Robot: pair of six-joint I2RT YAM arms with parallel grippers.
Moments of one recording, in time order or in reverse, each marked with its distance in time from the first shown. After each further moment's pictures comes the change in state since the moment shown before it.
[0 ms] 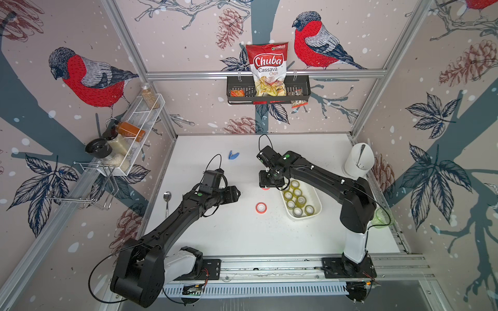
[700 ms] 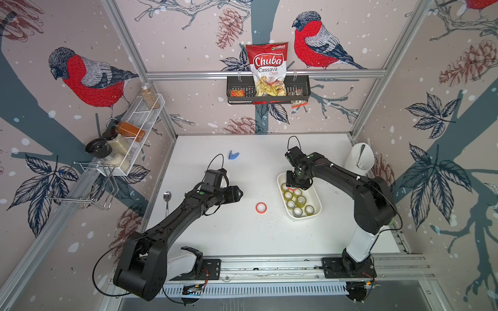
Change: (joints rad) left arm 0.000 0.039 0.000 0.042 0.049 0.008; right arm -0.262 -0.077 -0.299 0.093 0.025 -0.107
